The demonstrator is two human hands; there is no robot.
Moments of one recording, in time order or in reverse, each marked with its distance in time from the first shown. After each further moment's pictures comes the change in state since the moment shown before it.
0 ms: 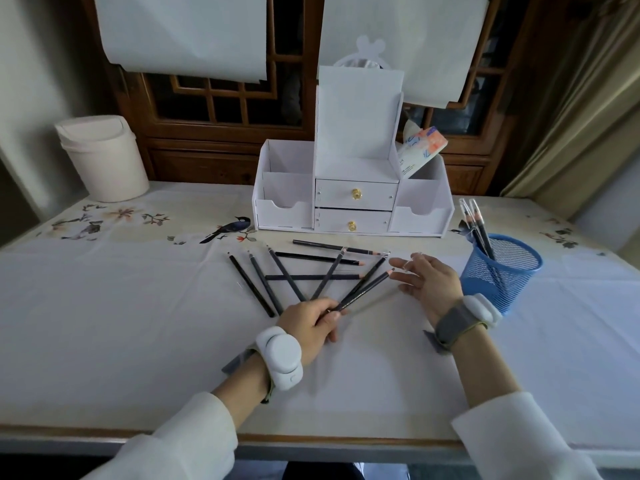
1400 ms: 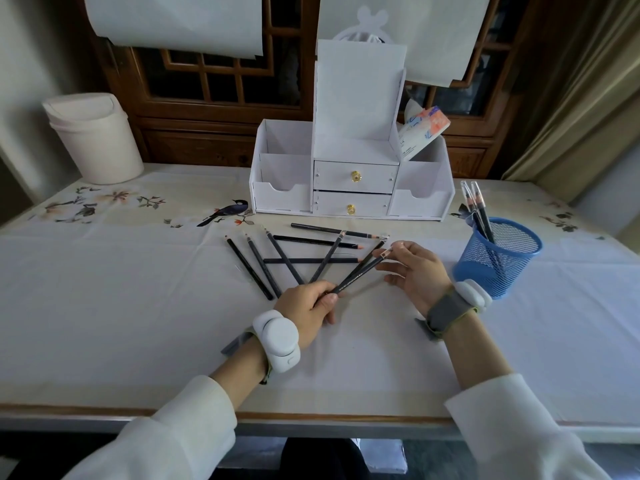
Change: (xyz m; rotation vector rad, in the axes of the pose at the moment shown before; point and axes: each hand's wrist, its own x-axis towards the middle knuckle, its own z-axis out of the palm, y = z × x) left_hand -0.001 -0.003 0.000 0.011 0.012 0.012; right_hand -0.020 -0.003 0.016 0.019 -0.178 0.049
